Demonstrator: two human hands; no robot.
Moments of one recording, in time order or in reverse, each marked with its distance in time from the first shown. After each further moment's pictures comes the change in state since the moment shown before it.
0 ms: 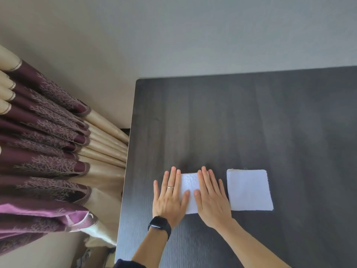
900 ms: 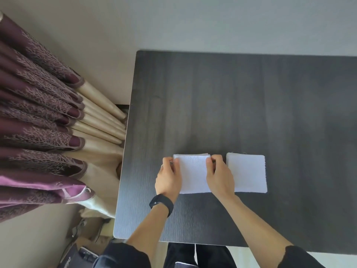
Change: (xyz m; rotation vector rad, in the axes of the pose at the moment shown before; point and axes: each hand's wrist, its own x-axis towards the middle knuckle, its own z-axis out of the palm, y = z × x) left_hand 0.006 0.022 -0.033 -0.690 -0.016 -0.533; right_hand 0.018 0.006 -0.029 0.395 0.014 0.397
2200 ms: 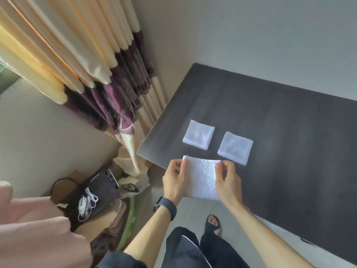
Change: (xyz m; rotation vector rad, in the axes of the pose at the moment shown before) left_hand -0.314 0.005 0.018 -0.609 0.386 -0.066; right_hand -0.212 0.084 -0.155 0.317 -0.194 -0.362
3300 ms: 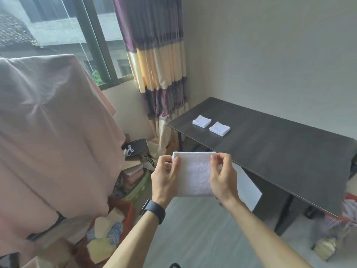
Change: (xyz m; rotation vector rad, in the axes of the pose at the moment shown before) left_hand -0.666 -0.107 -0.042 -0.139 0.398 0.366; right_hand -0.533 0.123 -0.284 0.223 -0.049 -0.609
